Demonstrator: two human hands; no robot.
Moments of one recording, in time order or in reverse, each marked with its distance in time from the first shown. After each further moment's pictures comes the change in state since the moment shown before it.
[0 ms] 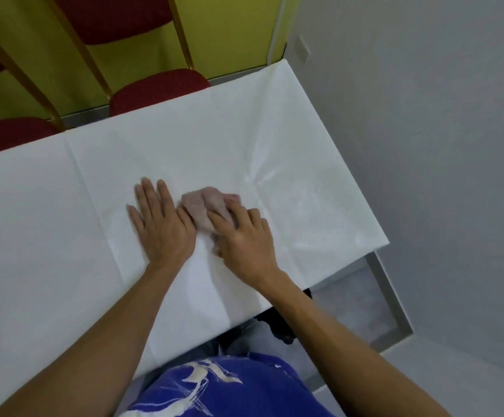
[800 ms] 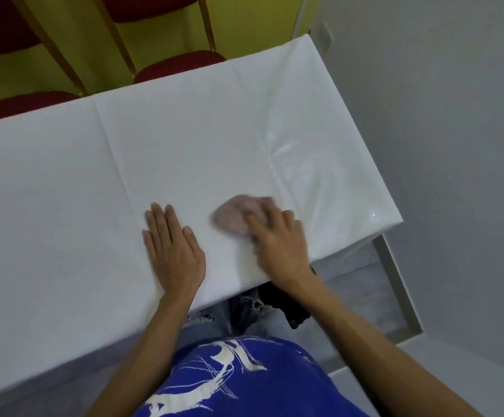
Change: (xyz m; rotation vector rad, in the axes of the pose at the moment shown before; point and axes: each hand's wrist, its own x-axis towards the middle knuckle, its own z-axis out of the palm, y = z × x) left_hand -0.119 -0.020 0.001 -0.166 0.050 -0.171; right_hand -0.076 0.020 -0.002 -0.142 -0.037 -0.009
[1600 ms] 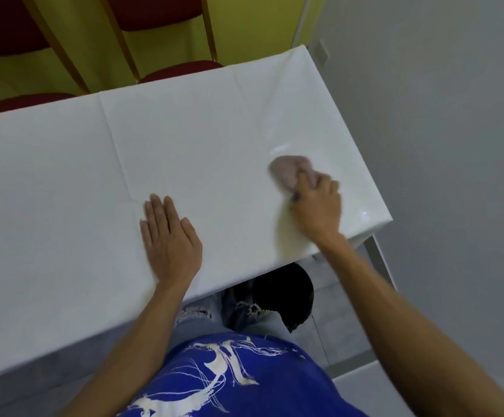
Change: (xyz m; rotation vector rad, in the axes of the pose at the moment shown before) left_hand -0.002 -0.003 0.004 0.094 0.043 0.028; right_hand 0.038 0.080 -0.016 -0.023 0.075 0.343
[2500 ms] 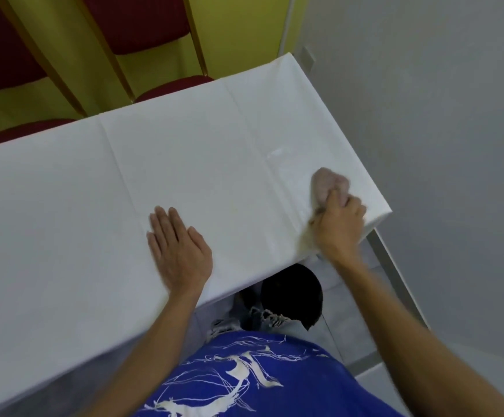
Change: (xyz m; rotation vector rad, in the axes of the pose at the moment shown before) left_hand -0.003 0.004 -0.003 0.012 0.010 0.006; right_hand -0.042 0.022 0.000 0.073 0.088 0.284
